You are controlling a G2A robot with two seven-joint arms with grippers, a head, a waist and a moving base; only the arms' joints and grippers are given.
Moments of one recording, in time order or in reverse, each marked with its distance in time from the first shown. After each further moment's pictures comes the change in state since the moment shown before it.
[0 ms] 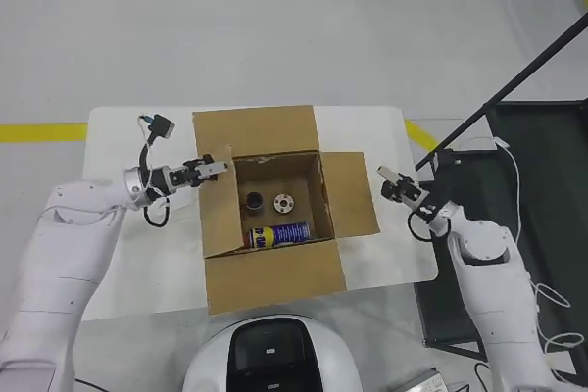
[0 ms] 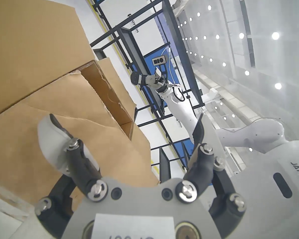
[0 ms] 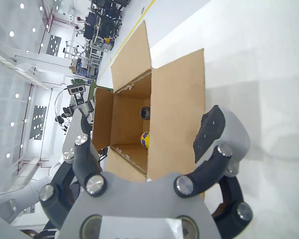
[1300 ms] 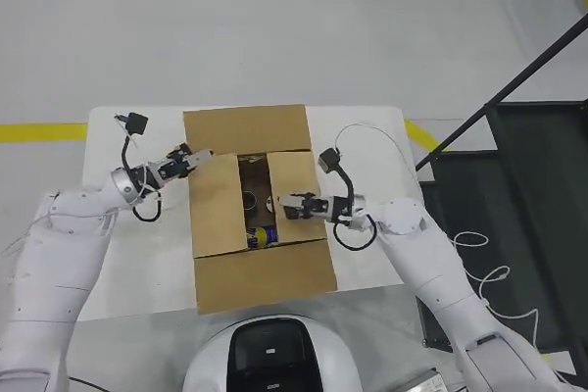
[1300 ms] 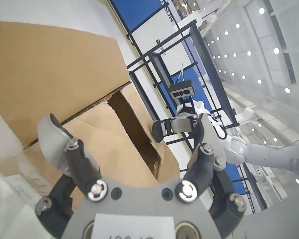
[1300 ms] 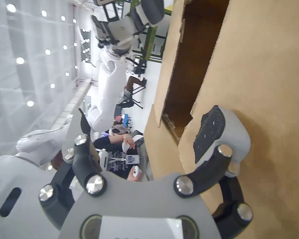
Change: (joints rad) left arm 0.058 0.030 -0.085 -0.010 0.140 -0.011 0.248; right arm 0.294 -0.072 -0.522 0.078 0.141 -0.032 0.188
